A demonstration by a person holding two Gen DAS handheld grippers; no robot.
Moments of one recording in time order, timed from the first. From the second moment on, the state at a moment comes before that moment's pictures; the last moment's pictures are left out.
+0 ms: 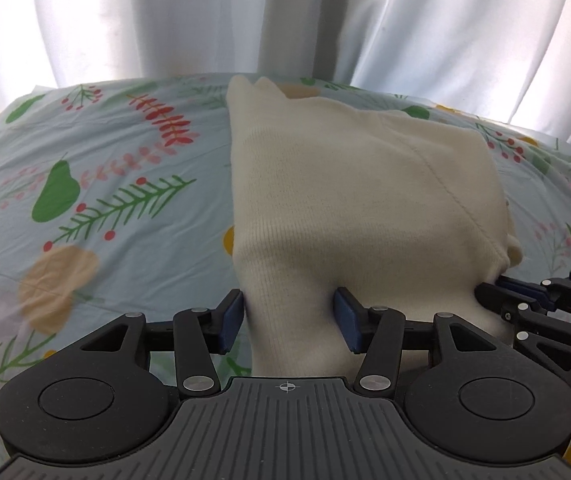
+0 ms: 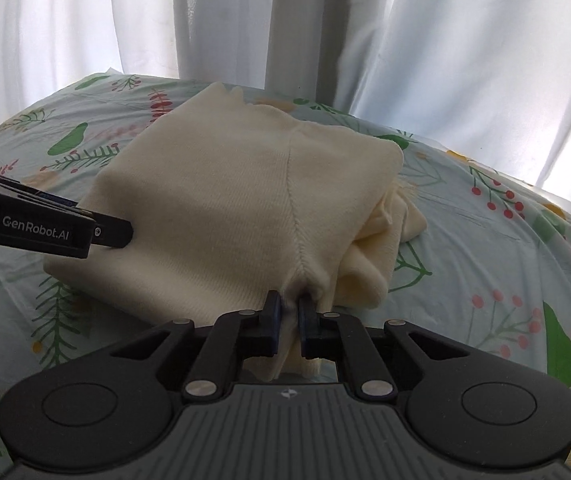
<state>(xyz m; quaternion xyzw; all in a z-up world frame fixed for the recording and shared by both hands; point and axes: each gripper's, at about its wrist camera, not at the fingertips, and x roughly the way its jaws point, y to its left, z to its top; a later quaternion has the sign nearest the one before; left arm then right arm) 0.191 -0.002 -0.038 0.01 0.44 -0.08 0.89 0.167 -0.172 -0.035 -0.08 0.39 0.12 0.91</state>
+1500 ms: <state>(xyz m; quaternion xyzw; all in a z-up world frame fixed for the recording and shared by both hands) 0.108 0.013 0.007 0.04 0.48 -0.02 0.88 0.108 -0.164 0.021 -0.02 0.49 0.01 0.87</state>
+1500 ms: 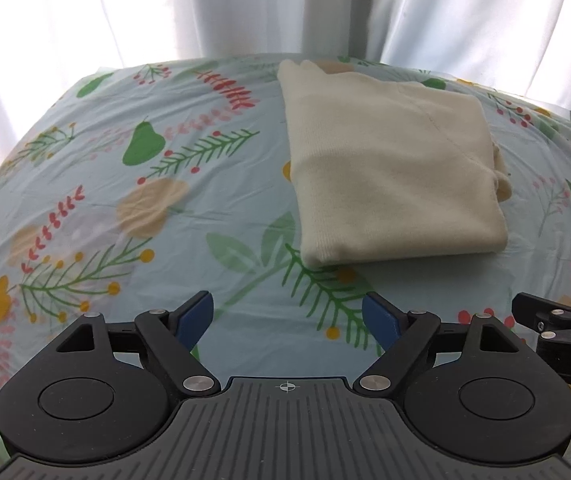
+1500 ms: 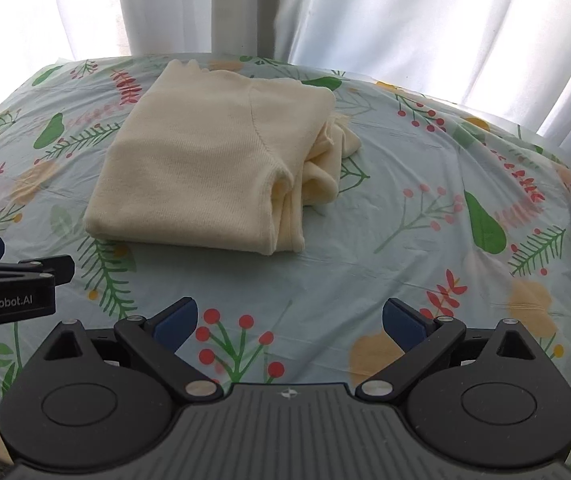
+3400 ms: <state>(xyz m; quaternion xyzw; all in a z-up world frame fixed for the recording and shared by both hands) 0.115 0.003 0.008 0.05 0.47 -0.03 0.88 0.122 -0.161 0.020 -0.02 0.50 0.01 0.87</state>
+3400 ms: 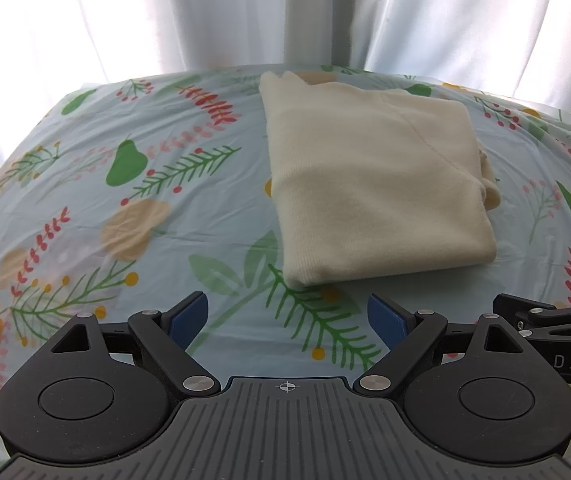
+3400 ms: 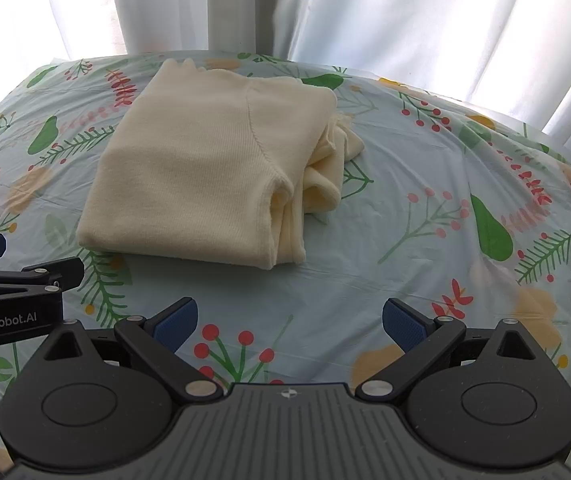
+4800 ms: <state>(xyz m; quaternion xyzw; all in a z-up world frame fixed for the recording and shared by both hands) 0.111 0.004 0.008 0.05 0.47 -0.03 0.88 0.117 -0.159 0.019 -0.01 0.50 0.02 0.87</state>
